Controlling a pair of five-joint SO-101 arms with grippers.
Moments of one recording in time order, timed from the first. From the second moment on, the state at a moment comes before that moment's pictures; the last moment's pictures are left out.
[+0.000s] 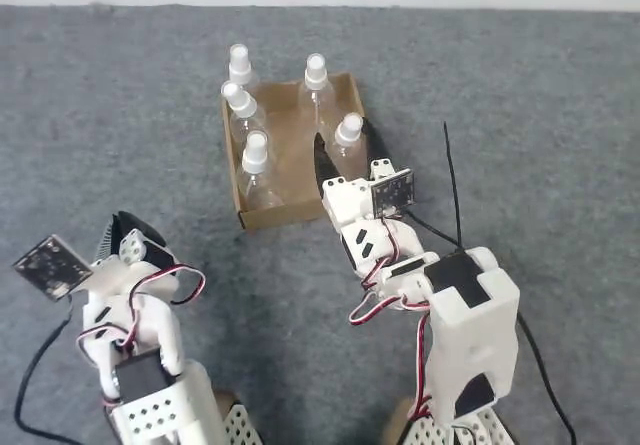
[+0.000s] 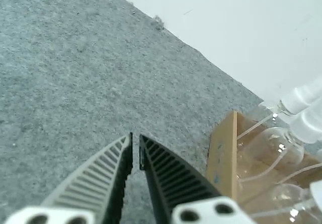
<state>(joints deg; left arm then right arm) -27.0 -103.4 96.2 42.9 29.2 -27.4 24.0 56.9 -75.7 -2.6</state>
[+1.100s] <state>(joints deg) -27.0 -103.4 96.9 42.9 29.2 -27.4 19.3 58.8 -72.2 1.5</state>
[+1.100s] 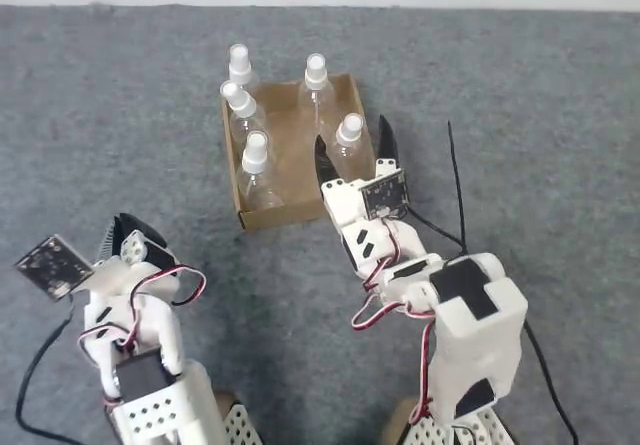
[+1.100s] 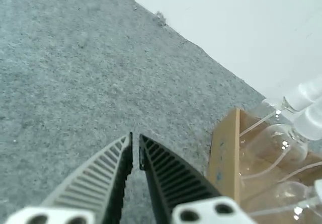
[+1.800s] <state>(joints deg) -27.0 -103.4 96.9 42.9 29.2 -27.7 6.3 70.7 -72.1 1.5</state>
